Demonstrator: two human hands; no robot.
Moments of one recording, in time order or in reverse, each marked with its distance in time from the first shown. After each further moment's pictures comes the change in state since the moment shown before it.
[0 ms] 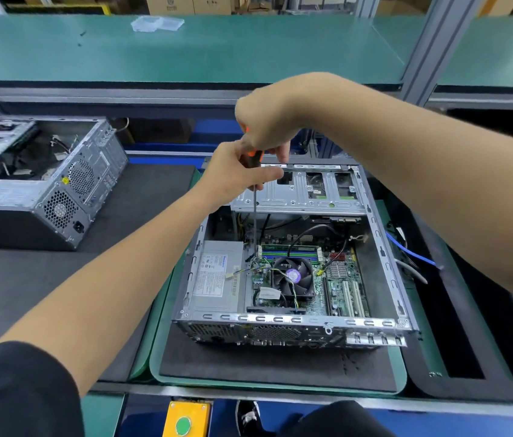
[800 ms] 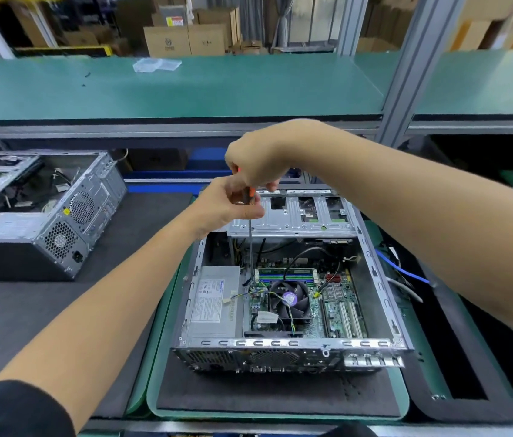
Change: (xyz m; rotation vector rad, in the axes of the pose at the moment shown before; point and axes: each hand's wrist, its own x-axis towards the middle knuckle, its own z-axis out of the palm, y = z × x) left_hand -0.007 -0.003 -0.018 -0.089 -0.206 -0.056; right_hand -0.005 -0.005 0.005 0.010 -0.025 -0.053
